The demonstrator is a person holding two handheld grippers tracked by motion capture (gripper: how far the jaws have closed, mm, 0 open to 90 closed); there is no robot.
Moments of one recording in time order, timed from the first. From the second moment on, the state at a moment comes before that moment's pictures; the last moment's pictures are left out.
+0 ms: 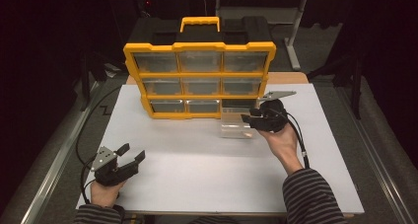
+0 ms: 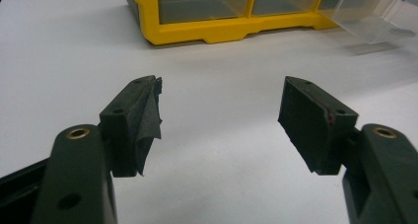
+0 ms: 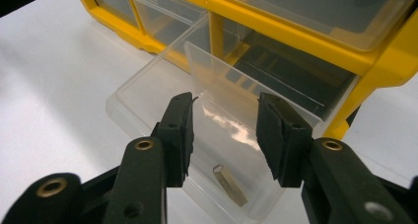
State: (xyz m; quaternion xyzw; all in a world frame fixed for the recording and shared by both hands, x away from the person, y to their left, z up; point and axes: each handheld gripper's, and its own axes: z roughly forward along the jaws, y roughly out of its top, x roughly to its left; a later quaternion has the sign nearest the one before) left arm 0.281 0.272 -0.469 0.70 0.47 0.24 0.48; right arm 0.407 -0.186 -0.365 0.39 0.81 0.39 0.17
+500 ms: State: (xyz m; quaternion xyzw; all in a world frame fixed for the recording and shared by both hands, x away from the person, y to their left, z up) left arm 0.280 0.272 -0.469 0.70 0.47 0.24 0.48; right arm 0.397 -0.191 -0.363 0.39 0.81 0.41 0.18
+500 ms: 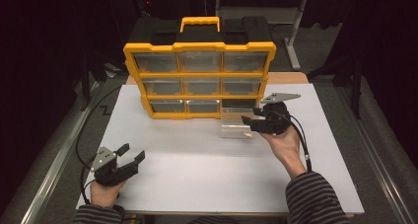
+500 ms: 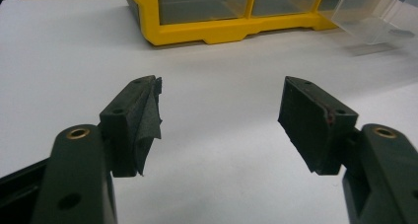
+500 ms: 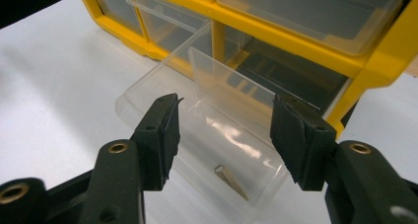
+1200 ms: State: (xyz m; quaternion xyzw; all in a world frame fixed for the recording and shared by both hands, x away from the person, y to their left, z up) left arm 0.280 0.272 -0.469 0.70 0.47 0.24 0.48; right arm 0.373 -0.215 -0.366 0.39 0.79 0.42 0.19
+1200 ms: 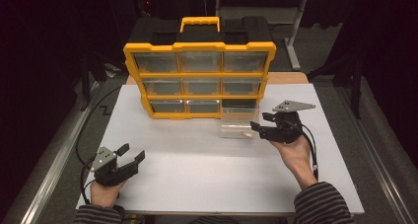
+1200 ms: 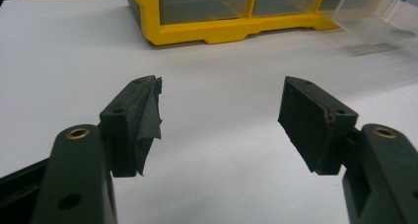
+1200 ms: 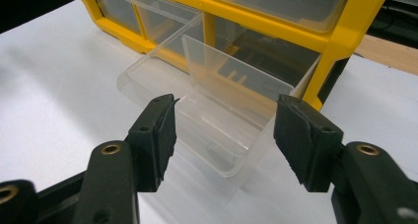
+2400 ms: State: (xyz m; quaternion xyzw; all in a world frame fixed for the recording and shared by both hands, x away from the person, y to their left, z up) left arm 0.279 0.272 -0.469 0.70 0.47 0.25 0.48; right arm 0.315 -0.254 -0.382 0.38 0.77 0.46 0.22
